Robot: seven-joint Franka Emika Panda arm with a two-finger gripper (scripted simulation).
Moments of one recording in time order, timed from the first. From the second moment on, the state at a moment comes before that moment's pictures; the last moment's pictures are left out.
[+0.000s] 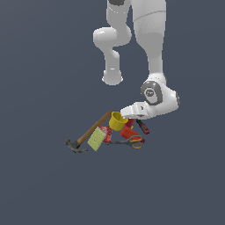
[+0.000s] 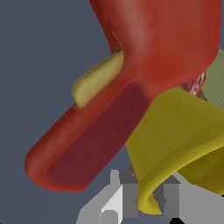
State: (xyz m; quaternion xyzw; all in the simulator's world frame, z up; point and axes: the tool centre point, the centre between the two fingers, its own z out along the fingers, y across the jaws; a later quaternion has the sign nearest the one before) arm -0.094 0.081 0.062 0.91 0.13 -0.15 0.36
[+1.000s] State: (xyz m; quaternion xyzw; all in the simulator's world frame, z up) arm -0.092 0.009 0.160 0.91 0.13 -0.15 0.36
